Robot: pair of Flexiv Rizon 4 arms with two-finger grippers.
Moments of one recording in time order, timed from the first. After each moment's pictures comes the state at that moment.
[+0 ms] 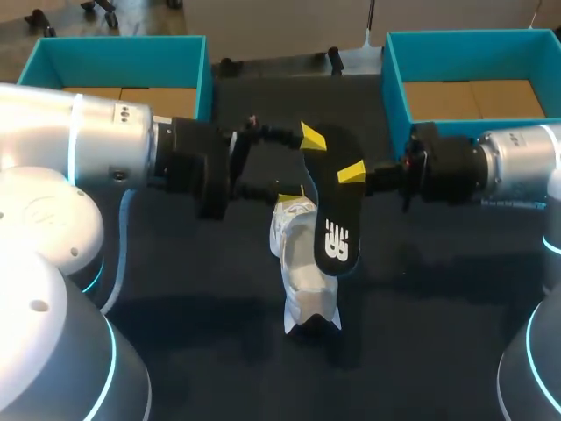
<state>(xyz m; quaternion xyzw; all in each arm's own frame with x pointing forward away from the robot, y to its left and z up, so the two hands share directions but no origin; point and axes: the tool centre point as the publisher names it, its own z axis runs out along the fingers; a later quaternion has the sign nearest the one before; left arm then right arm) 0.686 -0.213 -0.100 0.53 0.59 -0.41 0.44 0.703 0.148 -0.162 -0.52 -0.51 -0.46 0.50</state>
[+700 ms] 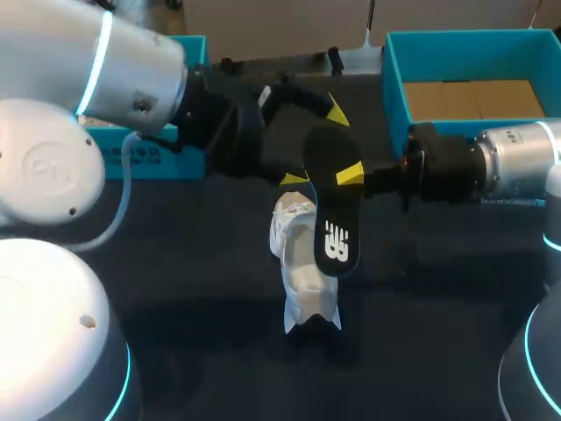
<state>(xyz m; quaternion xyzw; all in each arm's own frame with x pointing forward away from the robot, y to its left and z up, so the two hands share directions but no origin) 0.687 -0.225 -0.075 0.54 0.70 -0.33 0.33 0.703 0.148 -0.165 -0.53 -0.51 -0.45 0.50</state>
